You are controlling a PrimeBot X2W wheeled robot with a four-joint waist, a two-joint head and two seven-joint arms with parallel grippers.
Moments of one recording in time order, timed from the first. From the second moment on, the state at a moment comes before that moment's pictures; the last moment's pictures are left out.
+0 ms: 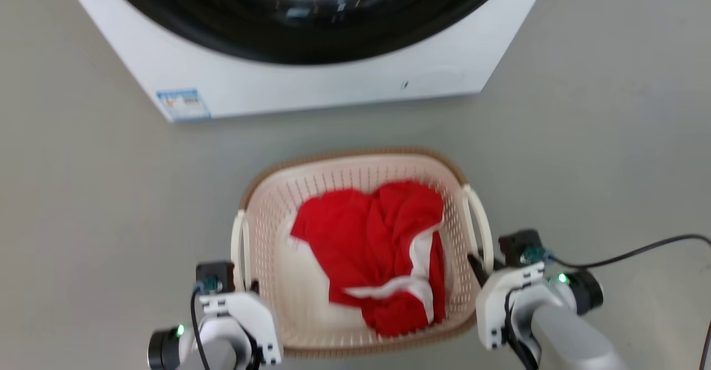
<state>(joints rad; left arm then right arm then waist) -0.56 0.01 -0.40 1.24 -0.52 0.05 -0.25 -0.60 -0.04 0.40 1.16 0.25 0.12 -0.15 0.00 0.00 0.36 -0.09</state>
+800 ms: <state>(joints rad) -0.29 0.03 -0.62 1.19 -0.70 0.12 -0.24 -0.38 -0.05 0.55 1.13 0.31 0.12 -0.05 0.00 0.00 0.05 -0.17</state>
